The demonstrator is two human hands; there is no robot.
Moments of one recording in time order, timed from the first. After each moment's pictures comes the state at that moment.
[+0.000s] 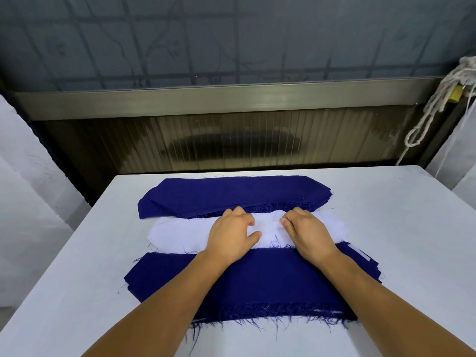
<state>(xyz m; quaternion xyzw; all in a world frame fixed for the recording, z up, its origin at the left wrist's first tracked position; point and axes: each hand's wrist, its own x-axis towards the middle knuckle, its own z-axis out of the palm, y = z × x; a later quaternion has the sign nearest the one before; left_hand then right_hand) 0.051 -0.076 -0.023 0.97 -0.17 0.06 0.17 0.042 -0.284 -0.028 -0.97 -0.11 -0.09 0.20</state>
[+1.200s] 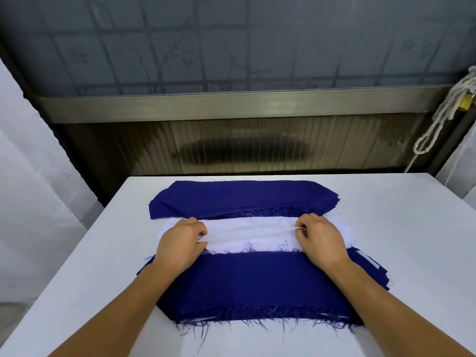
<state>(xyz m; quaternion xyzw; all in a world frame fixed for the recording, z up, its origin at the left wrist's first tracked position) 0.030 0.036 -0.018 0.99 -0.09 0.08 0.12 0.035 -0.289 -0.027 -0.97 -0.04 -0.13 0.20</state>
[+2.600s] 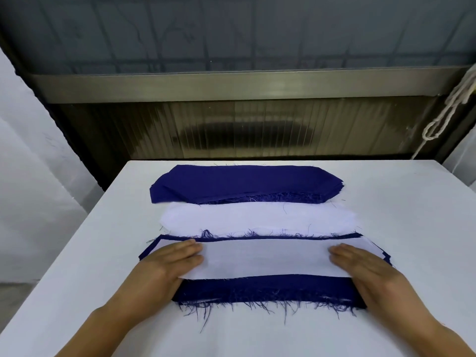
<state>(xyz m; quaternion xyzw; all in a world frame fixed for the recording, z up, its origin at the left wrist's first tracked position) -0.072 0.073 -0.012 0.94 -0.30 0.12 0.12 -0.089 -0.347 -0.025 -0.94 -0.23 -0.22 0.16</state>
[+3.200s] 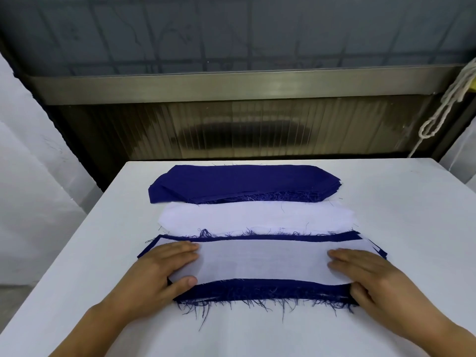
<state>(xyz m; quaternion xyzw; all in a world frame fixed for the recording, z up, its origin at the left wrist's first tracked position) -0.071 0.082 -0.016 0.95 -0.24 0.04 0.21 -0.095 -0.351 -0.004 -0.95 -0.25 -0.15 0.13</state>
